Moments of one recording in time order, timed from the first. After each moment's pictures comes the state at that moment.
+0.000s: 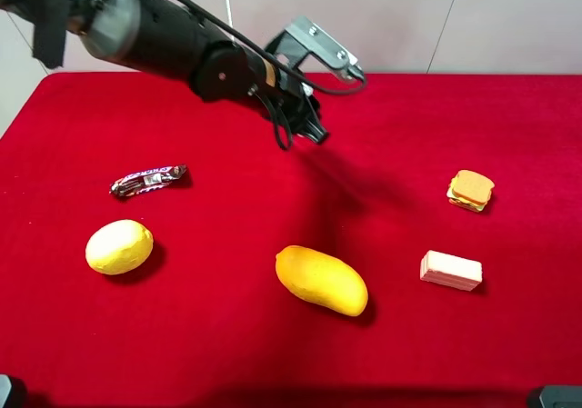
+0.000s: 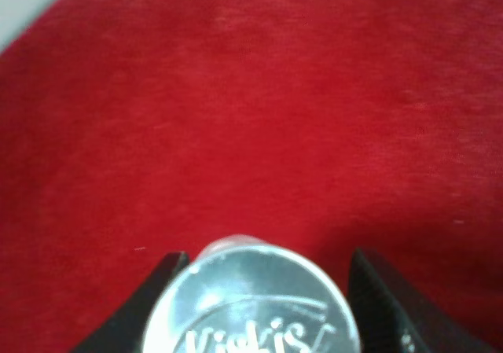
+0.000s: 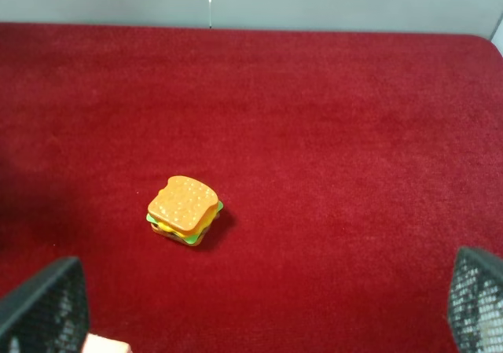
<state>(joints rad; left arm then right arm) -0.72 2.07 -1.23 0.21 -0.08 0.01 0.04 -0.01 -0.50 -0.07 1.02 0.03</state>
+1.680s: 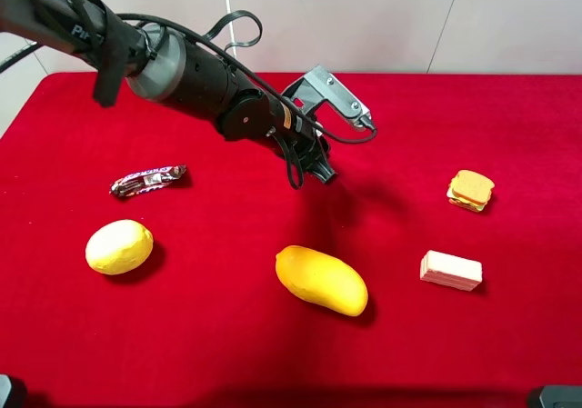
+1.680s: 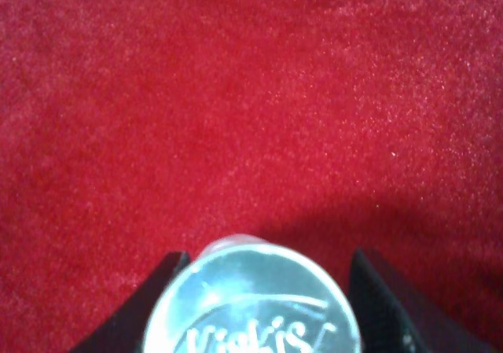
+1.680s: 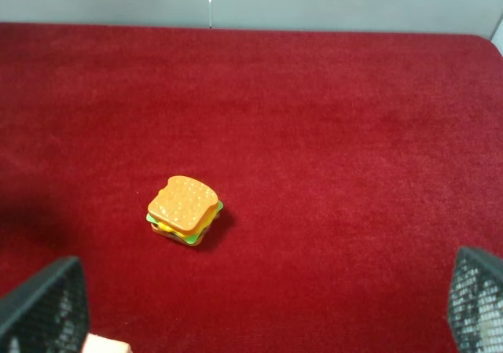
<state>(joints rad) -0.75 2.17 -1.23 0.21 -0.11 0.01 0.04 -0.01 -0.50 -0.07 1.02 0.03</state>
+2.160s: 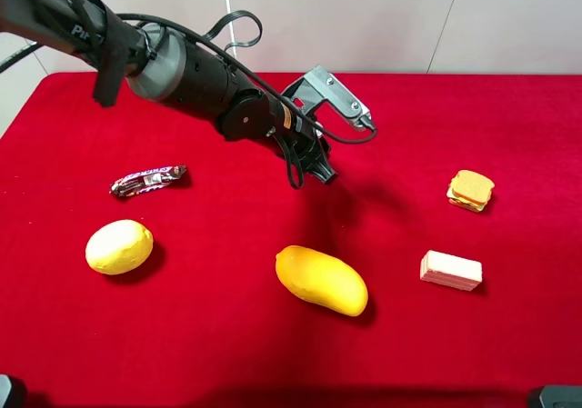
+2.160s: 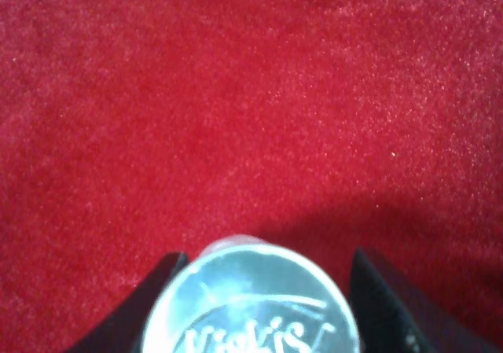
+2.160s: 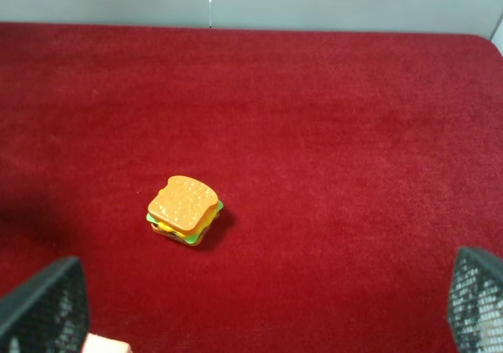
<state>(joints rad) -0.75 2.17 -1.23 0.21 -0.11 0.01 0.04 -0.01 -0.50 -0.07 1.02 0.03</state>
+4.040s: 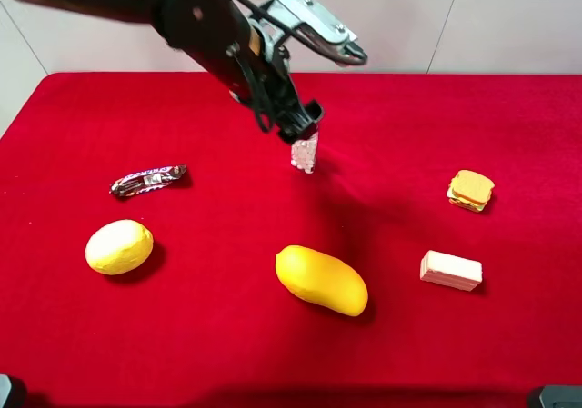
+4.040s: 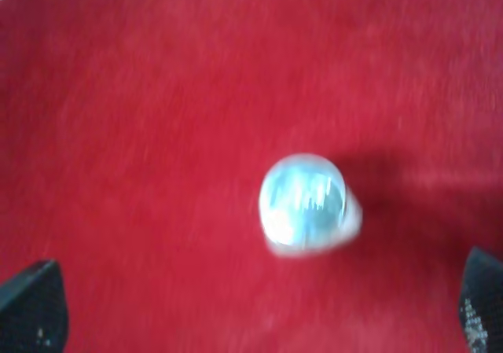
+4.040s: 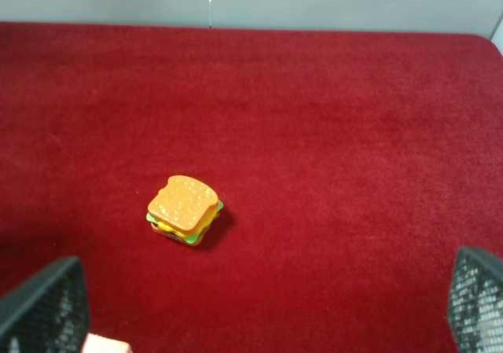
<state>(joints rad) -0.75 1.84 -1.23 0.21 0.34 0.01 0.04 -0.01 -0.50 -0.07 1.02 0.03</state>
